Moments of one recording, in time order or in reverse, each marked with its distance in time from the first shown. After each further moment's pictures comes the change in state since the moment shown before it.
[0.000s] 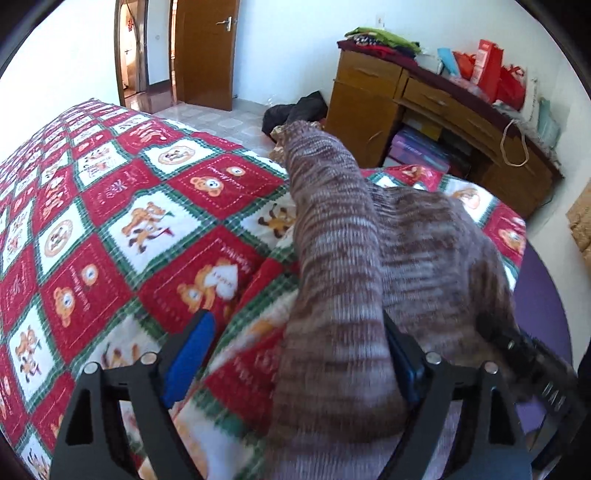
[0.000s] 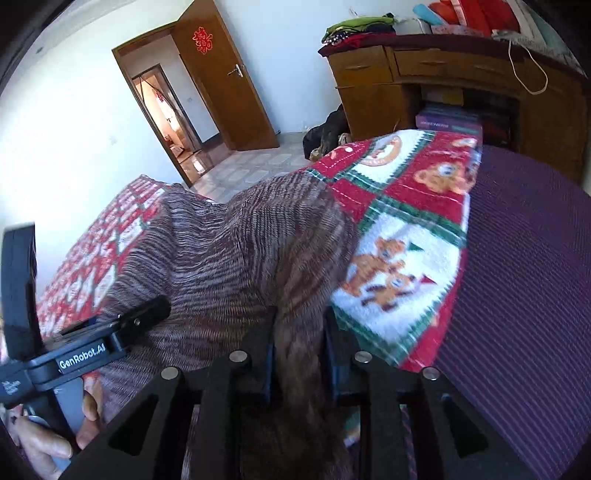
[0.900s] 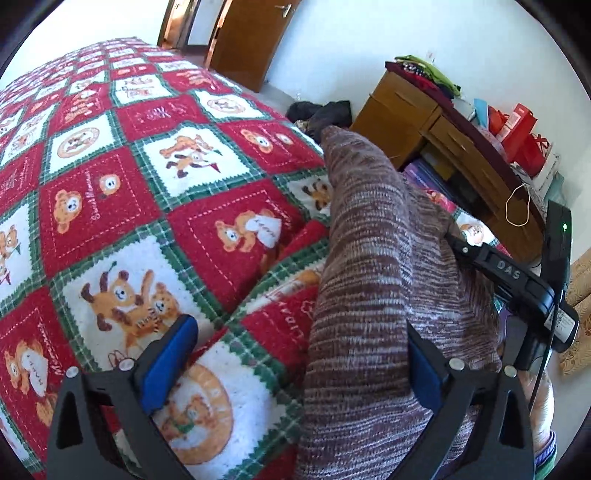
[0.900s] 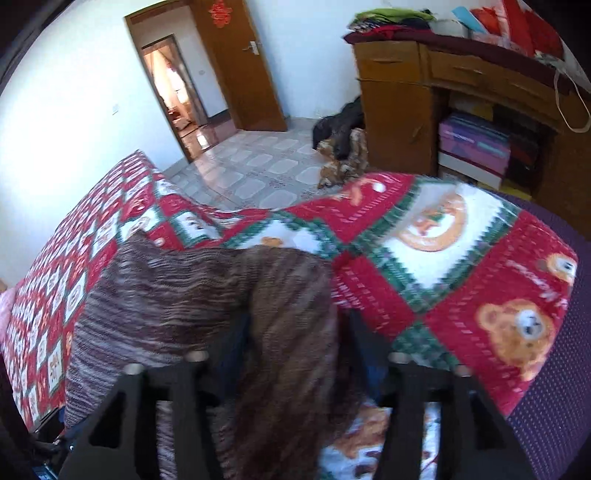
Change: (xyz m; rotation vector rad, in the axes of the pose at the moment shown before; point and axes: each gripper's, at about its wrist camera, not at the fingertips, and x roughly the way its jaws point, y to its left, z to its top) left arm 0.013 0.041 -0.016 -0.268 0.030 -0.095; right arm 0.089 0.001 0.080 -0.086 0.103 -0.044
